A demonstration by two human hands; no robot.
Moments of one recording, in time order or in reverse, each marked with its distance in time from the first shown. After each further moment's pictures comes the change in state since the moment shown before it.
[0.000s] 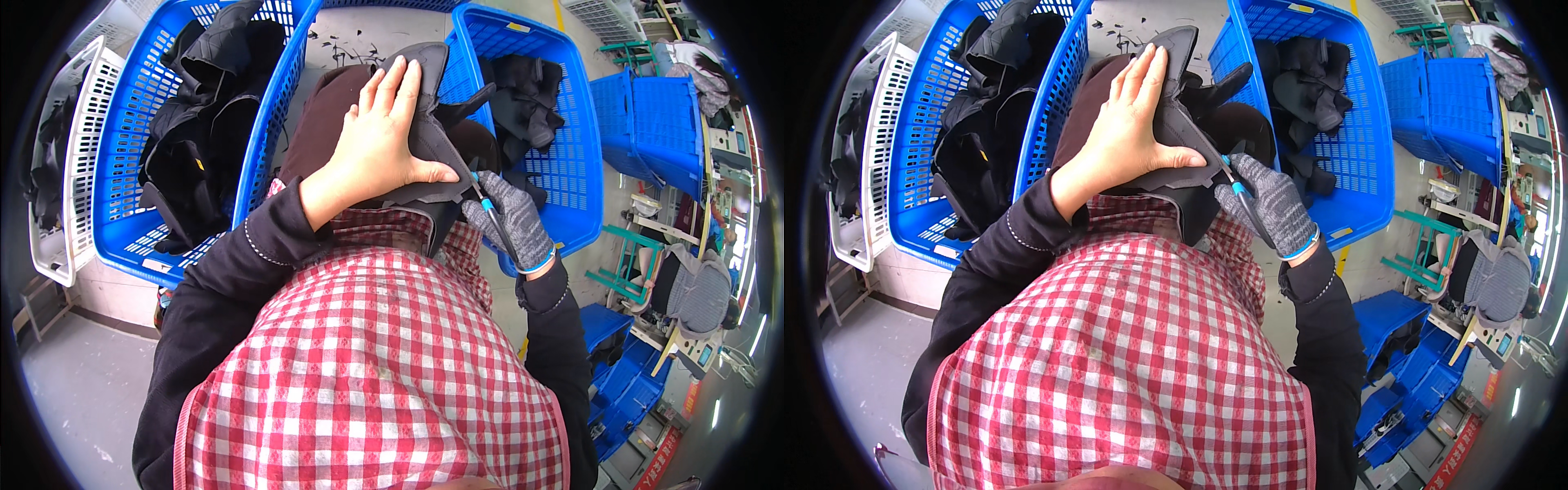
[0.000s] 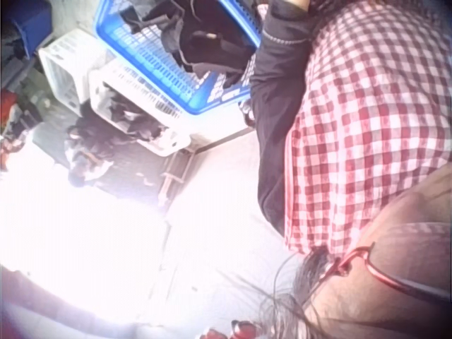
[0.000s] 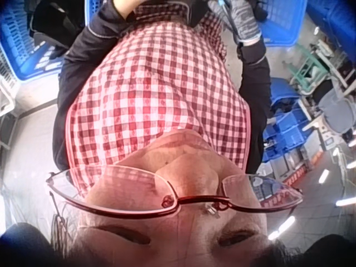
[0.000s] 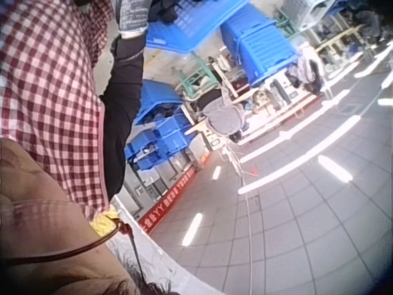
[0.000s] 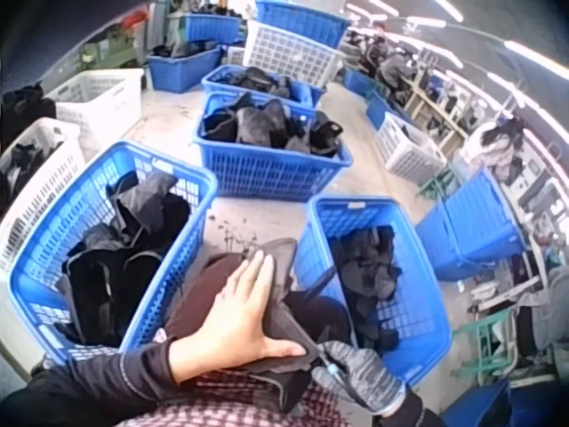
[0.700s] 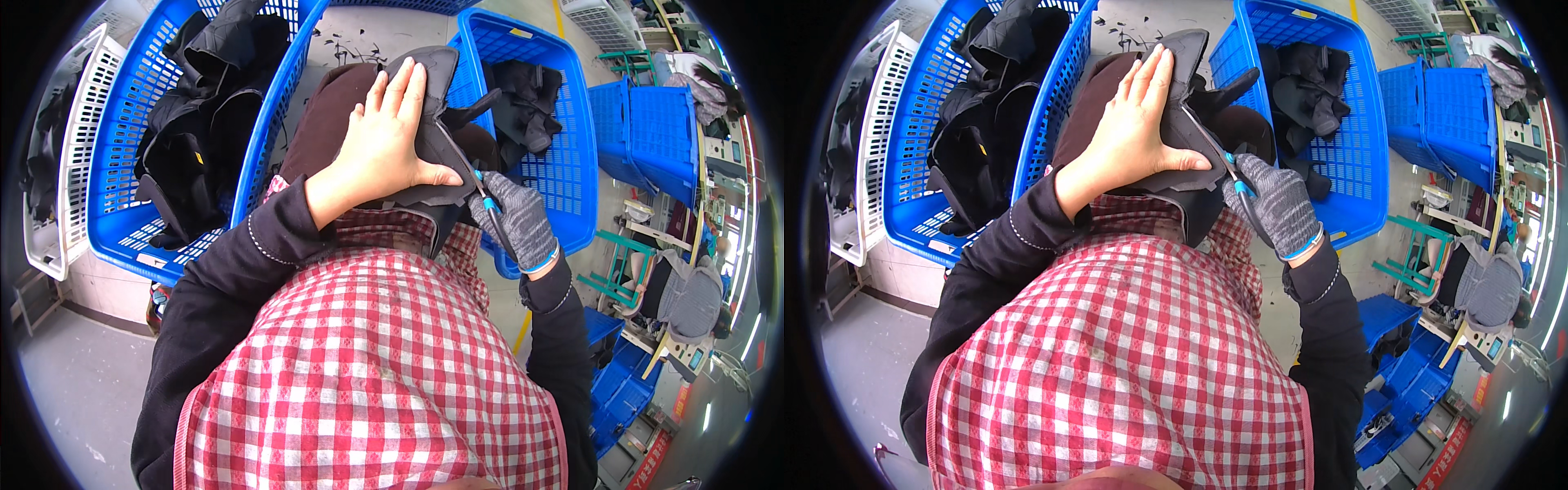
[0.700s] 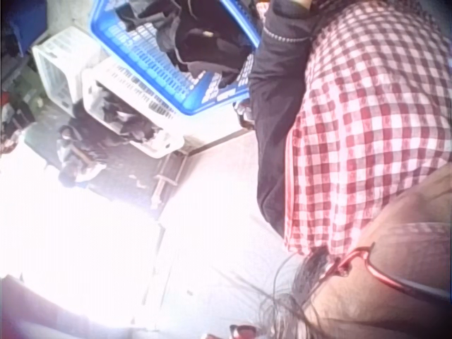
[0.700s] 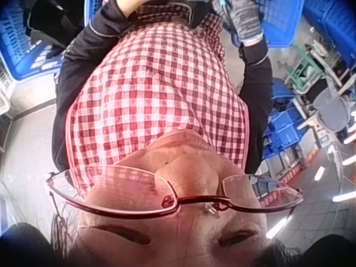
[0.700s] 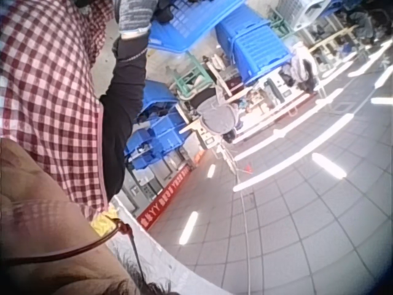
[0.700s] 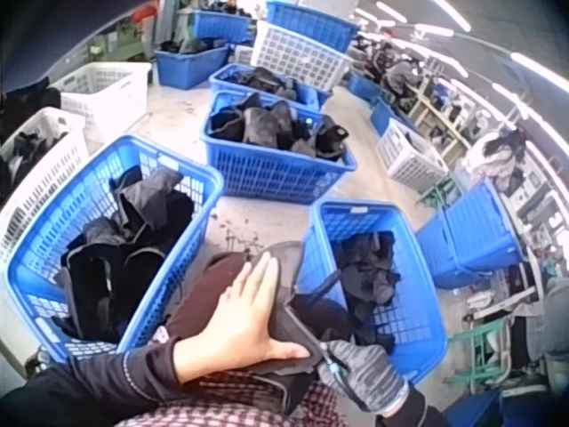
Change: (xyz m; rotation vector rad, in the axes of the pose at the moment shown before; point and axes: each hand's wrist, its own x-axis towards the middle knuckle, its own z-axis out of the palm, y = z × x) left_hand 0.000 -0.002 0.000 0.015 -0.003 -0.020; right_hand 0.013 -0.013 -0.008 -0.261 0.024 -0.081
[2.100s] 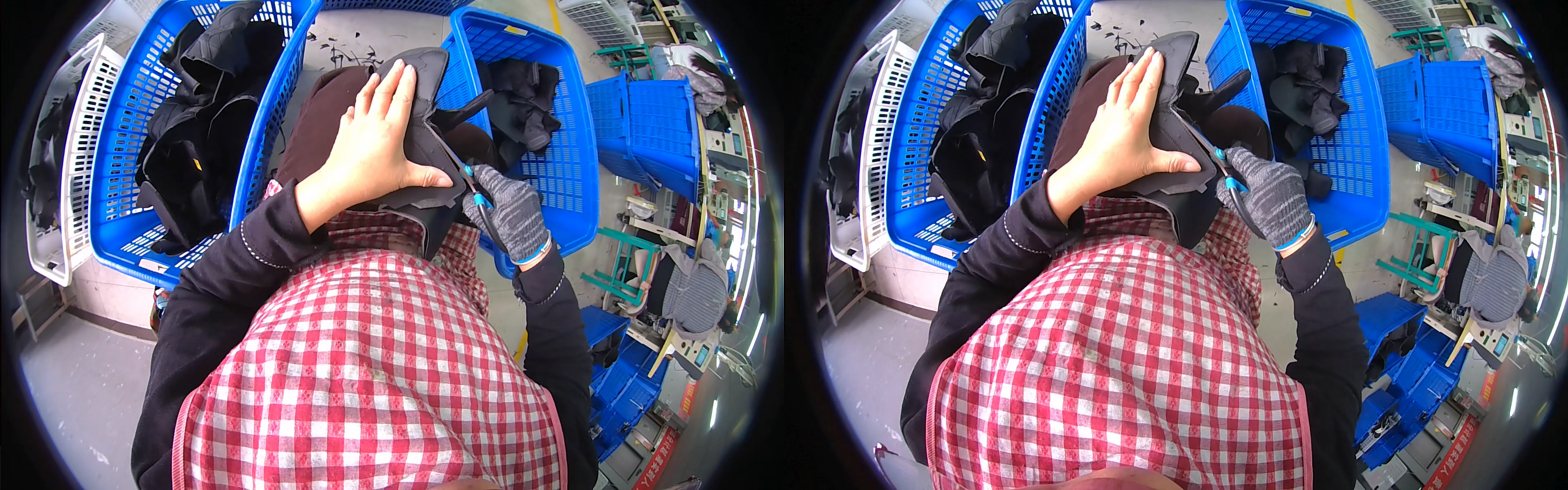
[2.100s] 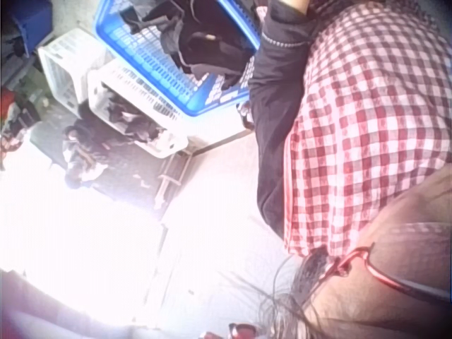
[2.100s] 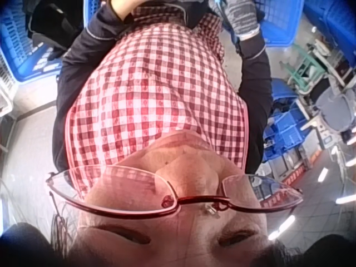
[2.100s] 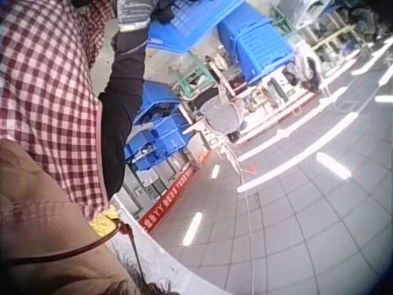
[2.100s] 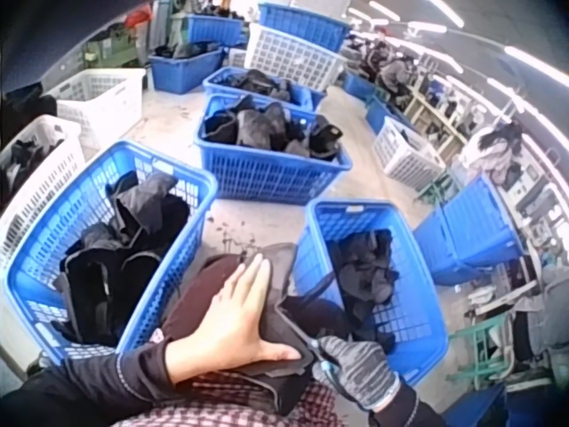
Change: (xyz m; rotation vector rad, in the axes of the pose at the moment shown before) left_hand 0.004 -0.005 0.002 -0.007 0.022 0.049; right_hand 0.007 0.018 0.005 -0.137 0.039 -0.063
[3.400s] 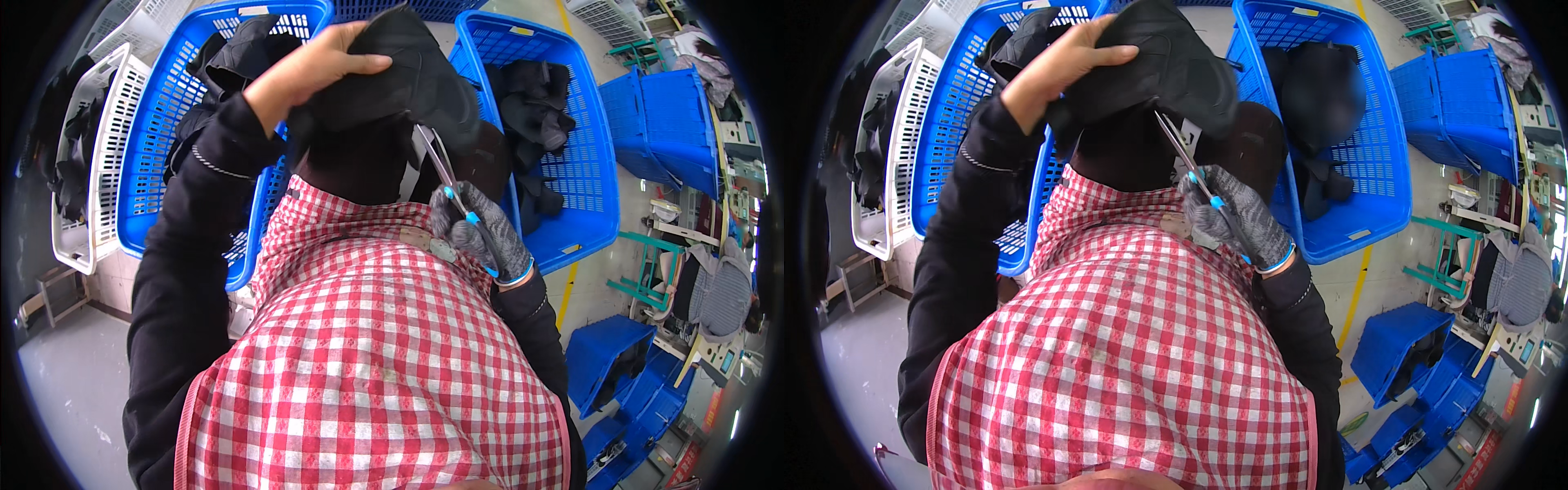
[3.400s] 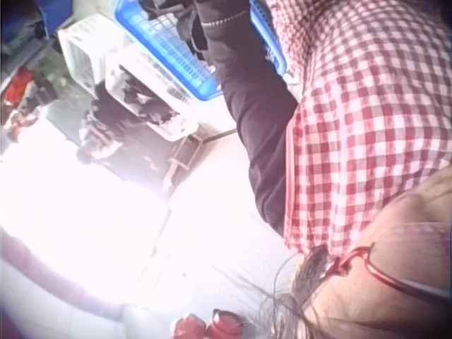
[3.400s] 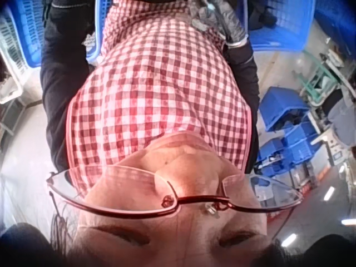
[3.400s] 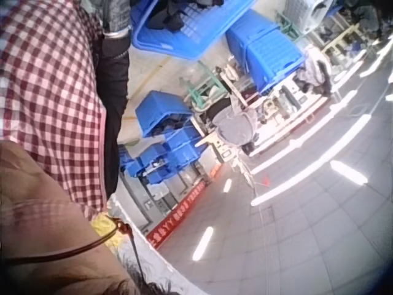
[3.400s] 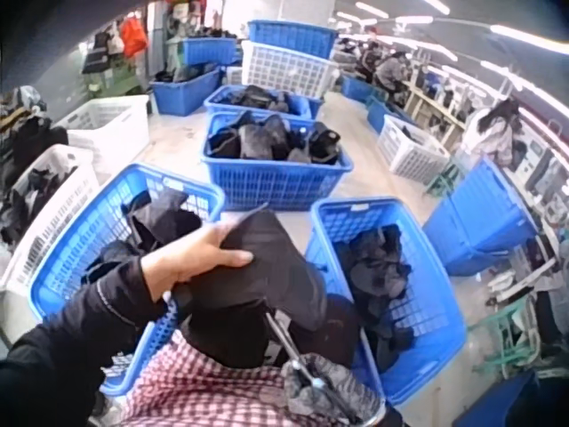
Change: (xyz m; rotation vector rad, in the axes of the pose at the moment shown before) left_hand 0.069 -0.043 -0.102 -0.649 -0.300 -0.153; right_hand -0.033 -0.042 0.054 1.696 -0.201 0.141
